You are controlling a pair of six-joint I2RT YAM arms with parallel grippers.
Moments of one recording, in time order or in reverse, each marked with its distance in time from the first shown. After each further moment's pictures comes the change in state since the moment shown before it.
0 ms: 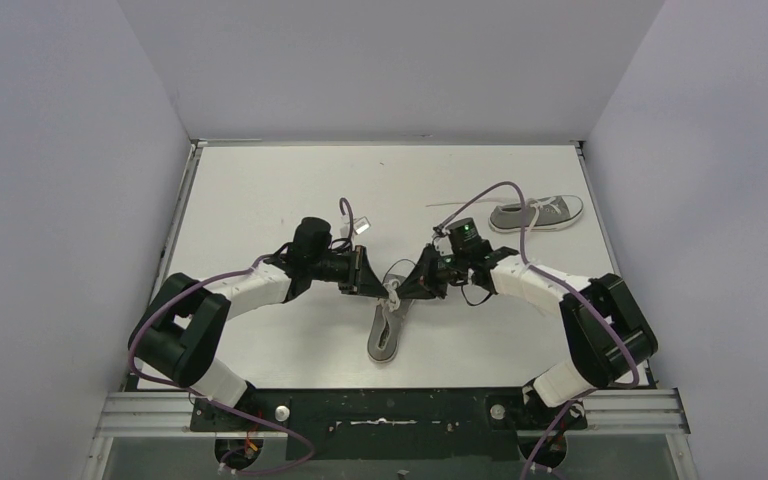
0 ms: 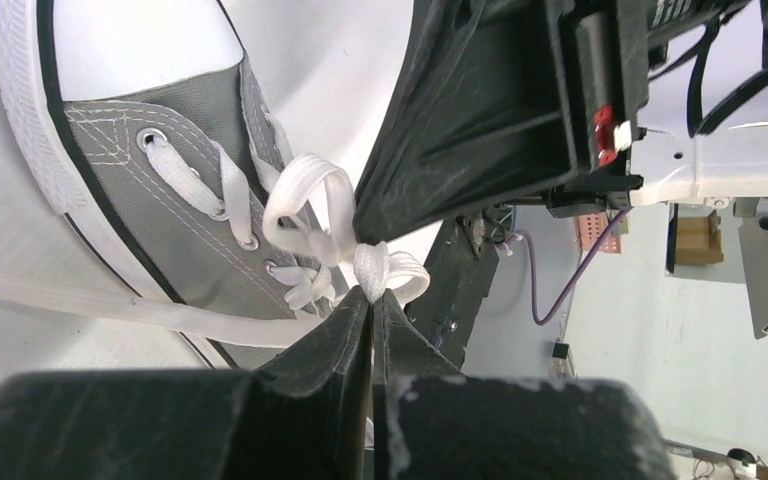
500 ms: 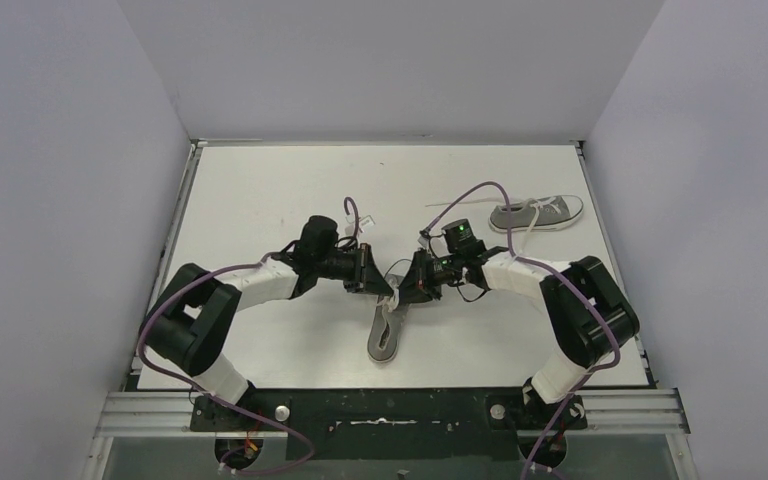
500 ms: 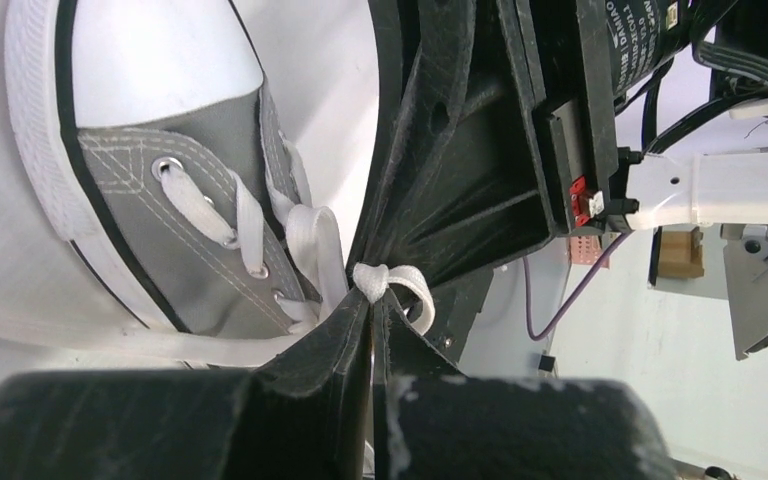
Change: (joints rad) left arm -0.017 0.064 0.027 0.026 -0.021 -0.057; right arm -0.010 0.123 0.006 0.099 -0.198 -0.110
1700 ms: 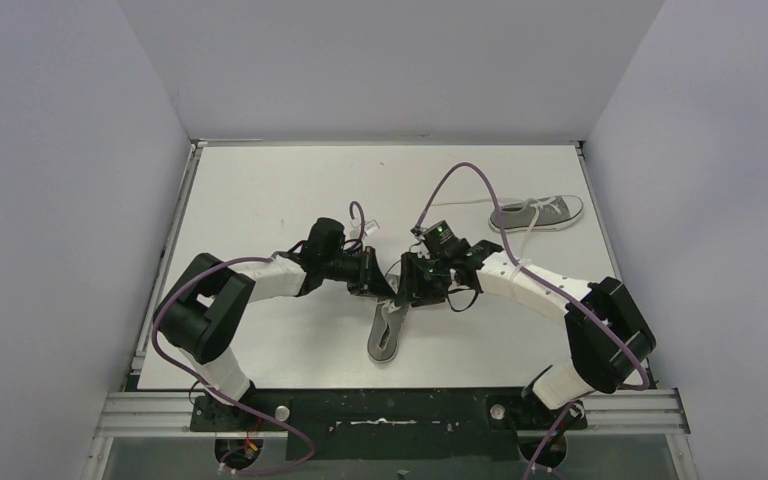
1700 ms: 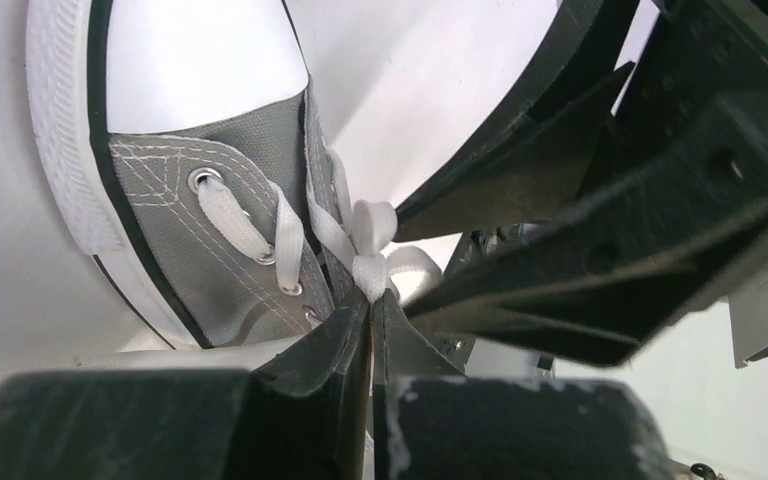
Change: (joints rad) left arm -0.011 0.093 0.035 0.002 -0.010 -0.001; right arm 0.174 -0.140 0.143 -0.417 0.552 -0.268
